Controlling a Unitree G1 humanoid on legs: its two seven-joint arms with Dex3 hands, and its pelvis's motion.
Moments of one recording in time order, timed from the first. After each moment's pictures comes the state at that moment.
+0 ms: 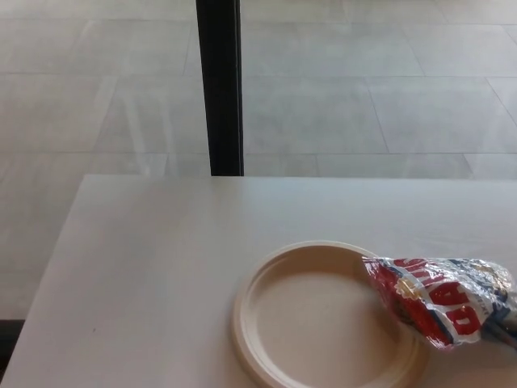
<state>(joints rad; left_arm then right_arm) 0.07 0.46 0.40 0.93 -0.17 -0.05 -0.36 0.17 -0.46 -0.45 0.86 0.13 -0.15 0.27</state>
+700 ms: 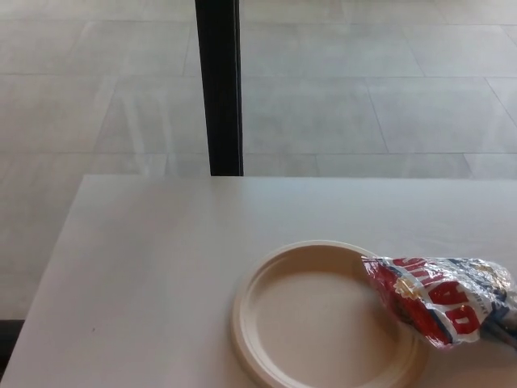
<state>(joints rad) 0.04 0.53 0.54 0.94 -0.28 0.07 -0.38 -0.06 -0.60 -0.82 1.01 0.34 0.02 0.15</state>
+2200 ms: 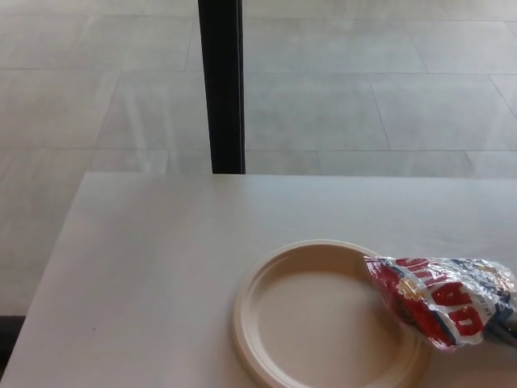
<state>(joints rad) 0.03 0.54 0.60 0.90 -0.33 0.08 -0.35 -0.23 -0.88 -0.15 0.25 0.22 0.03 0.33</state>
